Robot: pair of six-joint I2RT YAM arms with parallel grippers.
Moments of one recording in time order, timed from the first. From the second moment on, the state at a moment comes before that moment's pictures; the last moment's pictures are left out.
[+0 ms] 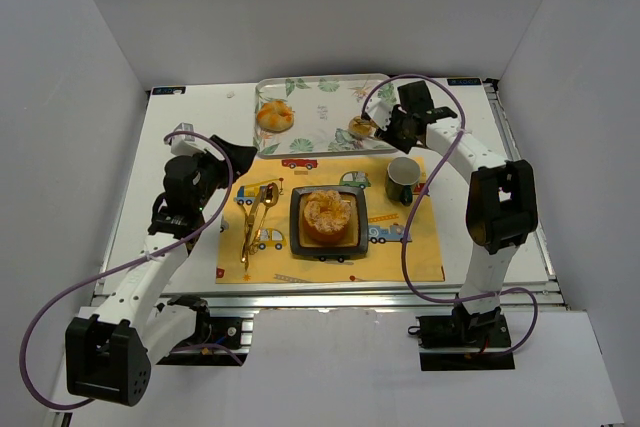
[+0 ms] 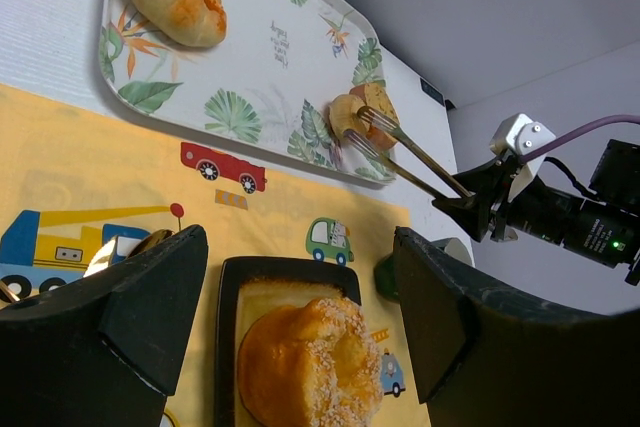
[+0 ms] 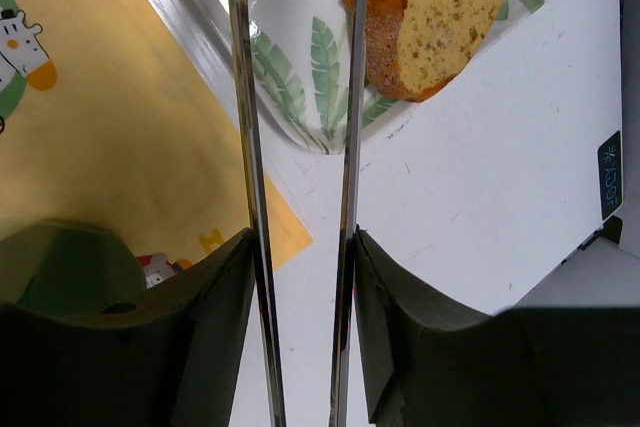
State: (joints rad) left arm -0.18 0.98 0.62 0.17 0.12 -0.79; right arm 0.32 1.89 1.53 -0.53 -0.07 -0.90
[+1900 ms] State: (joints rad) left arm -0.18 0.98 0.62 0.18 0.12 -0.79; right arm 0.35 1.65 1.52 -0.57 -0.24 -0.84
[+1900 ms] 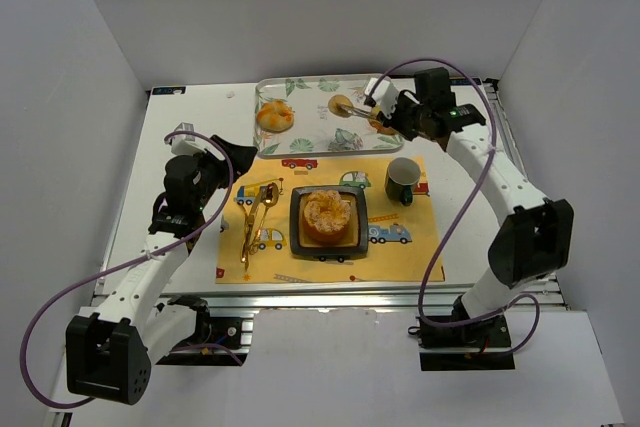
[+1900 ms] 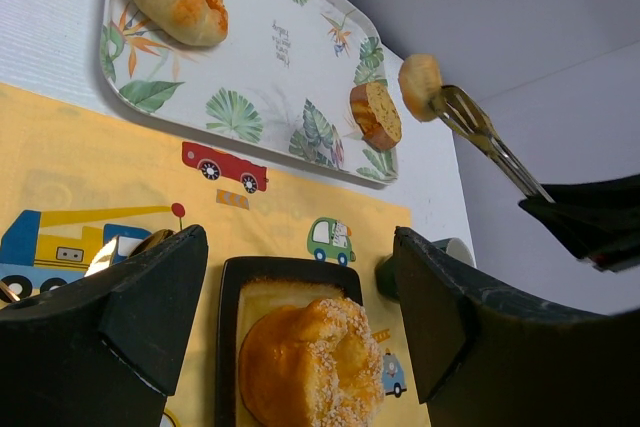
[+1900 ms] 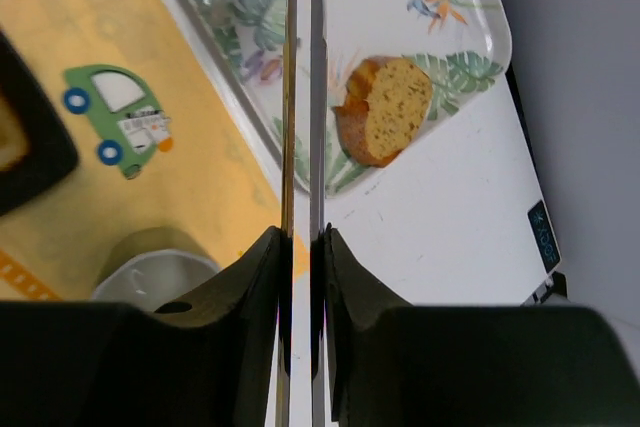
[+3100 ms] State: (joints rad) left arm -0.18 0.97 0.62 0.18 0.13 -0.79; right arm 0.30 1.23 1.09 -0.85 -0.50 -0.38
